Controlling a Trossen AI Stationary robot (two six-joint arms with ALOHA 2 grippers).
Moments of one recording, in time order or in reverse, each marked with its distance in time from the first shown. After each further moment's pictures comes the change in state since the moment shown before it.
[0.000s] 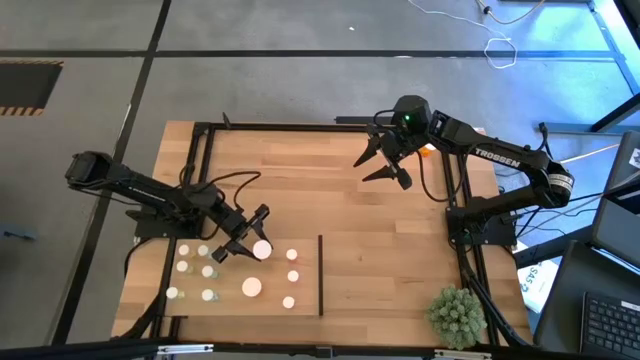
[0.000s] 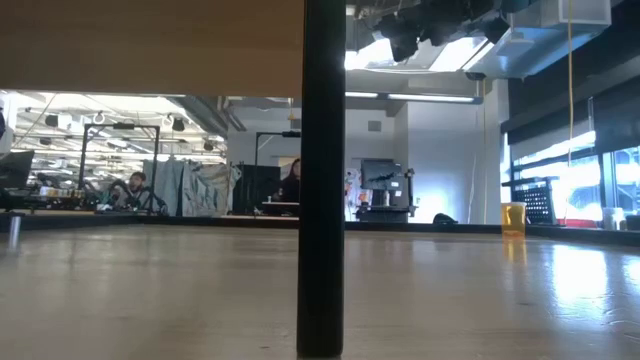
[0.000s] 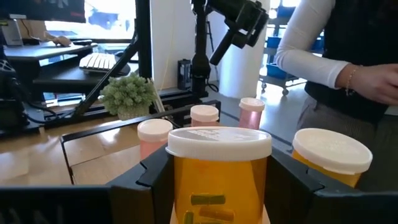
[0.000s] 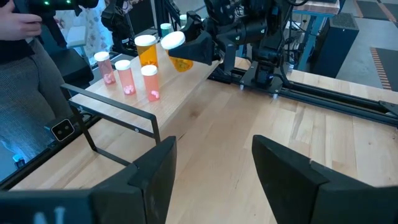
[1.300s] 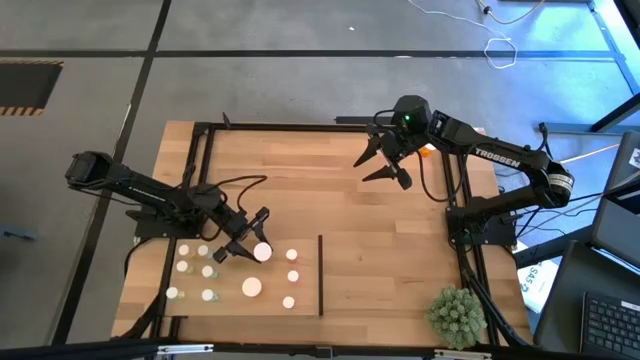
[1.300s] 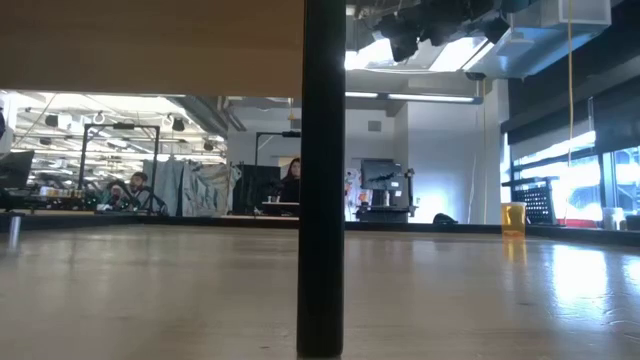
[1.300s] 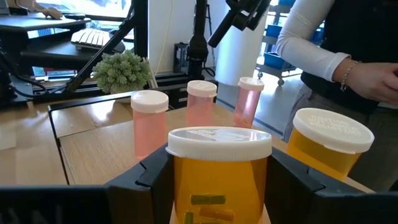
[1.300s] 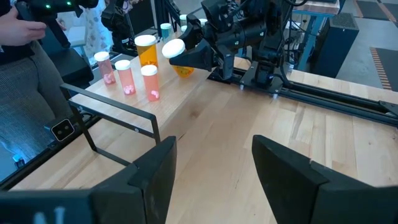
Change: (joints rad) left arm -0.001 0.000 0.000 -0.076 0.011 -0.024; right arm 0.000 0.000 0.000 0.000 0.000 0.000
